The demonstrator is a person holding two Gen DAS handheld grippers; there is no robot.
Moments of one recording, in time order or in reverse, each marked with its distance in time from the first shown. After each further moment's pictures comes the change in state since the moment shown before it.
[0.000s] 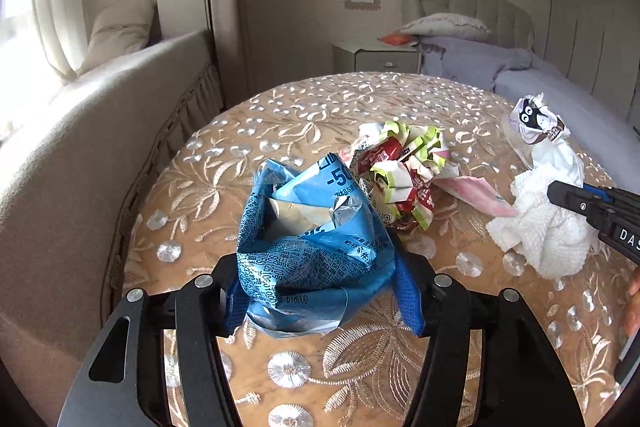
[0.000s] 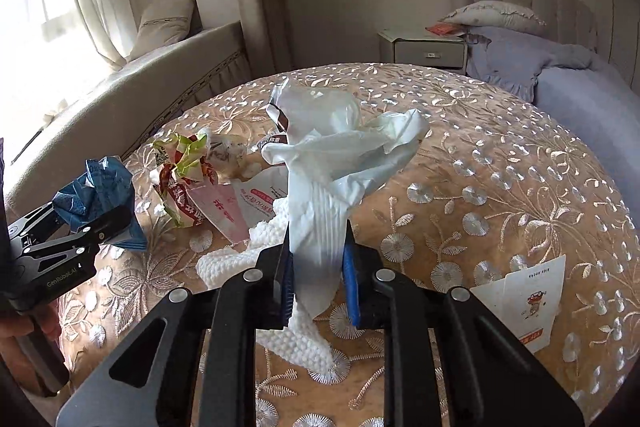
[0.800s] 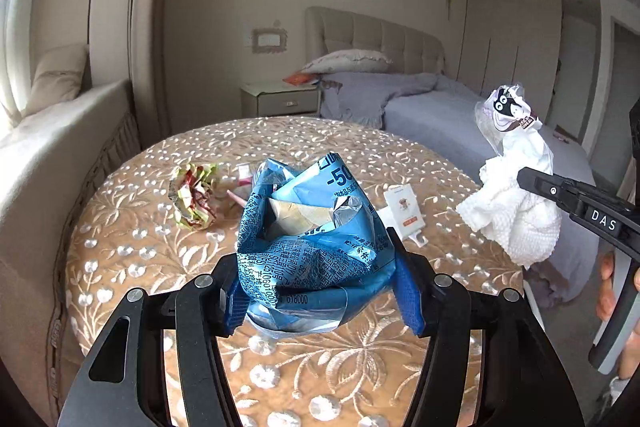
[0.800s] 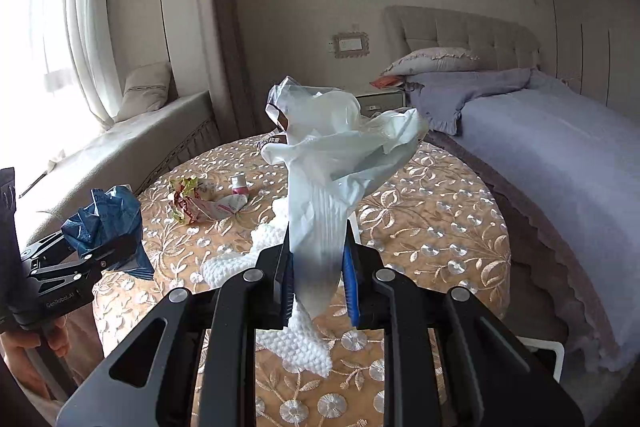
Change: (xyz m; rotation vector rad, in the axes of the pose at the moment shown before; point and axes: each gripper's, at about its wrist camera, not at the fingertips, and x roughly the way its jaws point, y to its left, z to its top) left arm -0.146 -0.144 -0.034 0.102 -0.150 -0.303; right arm -0.214 -0.076 -0.067 0.081 -0.217 -0.161
